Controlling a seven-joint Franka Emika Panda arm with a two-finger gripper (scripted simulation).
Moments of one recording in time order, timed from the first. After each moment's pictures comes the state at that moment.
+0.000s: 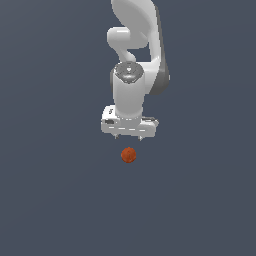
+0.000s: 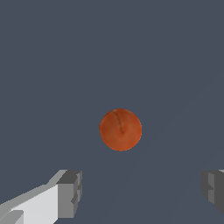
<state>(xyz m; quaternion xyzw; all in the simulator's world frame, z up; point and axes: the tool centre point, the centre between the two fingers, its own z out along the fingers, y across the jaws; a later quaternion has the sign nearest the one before) 0.000 0.001 0.164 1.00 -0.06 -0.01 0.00</state>
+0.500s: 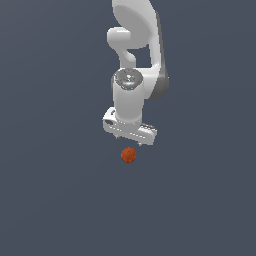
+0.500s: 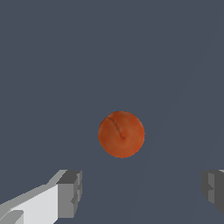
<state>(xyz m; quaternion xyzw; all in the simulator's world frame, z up) 0.004 0.003 0.148 0.98 -0.18 -0.01 0.00</state>
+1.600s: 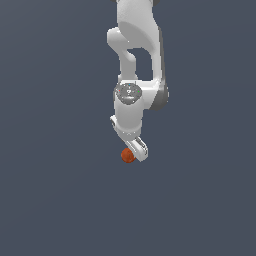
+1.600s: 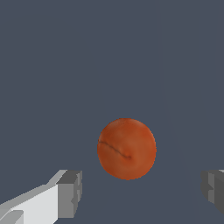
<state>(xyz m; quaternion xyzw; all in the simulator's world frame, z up) 0.012 0.004 0.110 0.88 -0.47 0.00 0.00</state>
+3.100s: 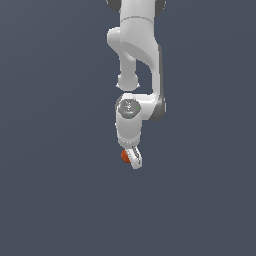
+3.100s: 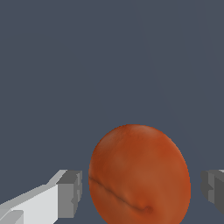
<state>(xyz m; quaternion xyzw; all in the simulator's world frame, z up) 0.014 0.003 0.056 0.83 -0.56 0.00 0.00</state>
